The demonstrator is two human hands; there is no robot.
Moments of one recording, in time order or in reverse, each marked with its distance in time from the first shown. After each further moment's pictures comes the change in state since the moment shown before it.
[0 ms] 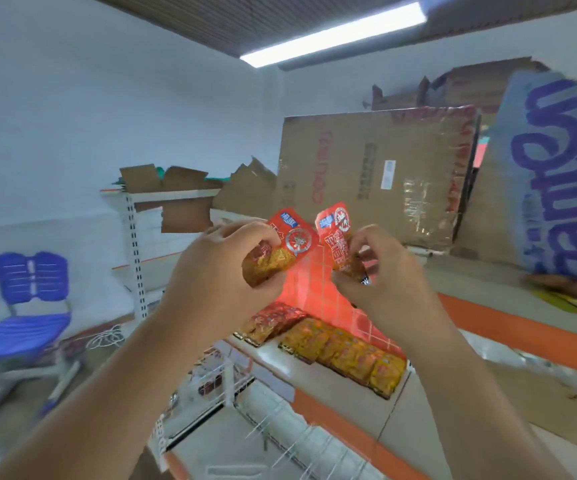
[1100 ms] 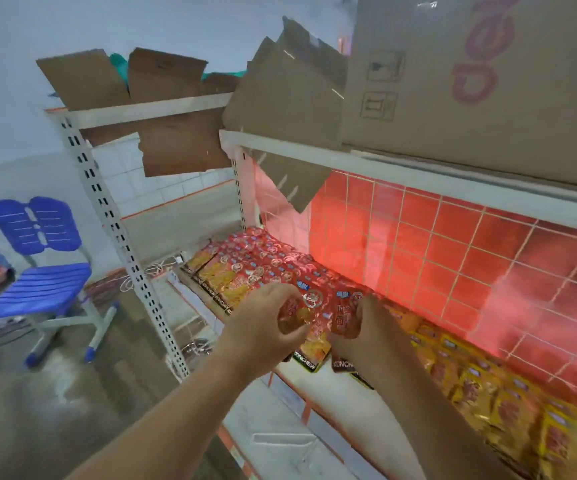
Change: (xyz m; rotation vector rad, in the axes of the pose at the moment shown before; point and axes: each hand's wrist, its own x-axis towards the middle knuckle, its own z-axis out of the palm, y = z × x) left_hand -0.002 -0.349 0.310 -0.109 -0.517 -0.348; right_hand 0.090 0.272 0.349 -0.108 -0.392 0.608
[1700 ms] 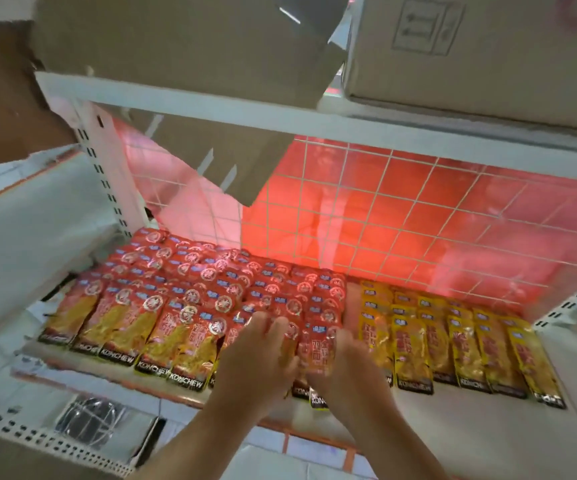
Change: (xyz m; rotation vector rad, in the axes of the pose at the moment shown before) left_hand 0.076 -0.136 0.112 0.062 -0.288 0.263; right_hand 0.040 -0.002 0.130 -0.170 0.193 0.480
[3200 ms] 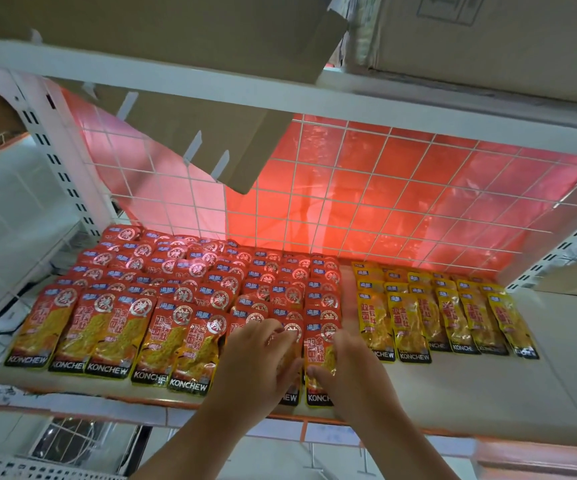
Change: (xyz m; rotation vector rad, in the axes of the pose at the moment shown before) left_hand -0.009 -0.044 0.010 -0.111 0.073 0.392; right_hand -0.016 -0.005 0.026 -0.093 0.055 0.034
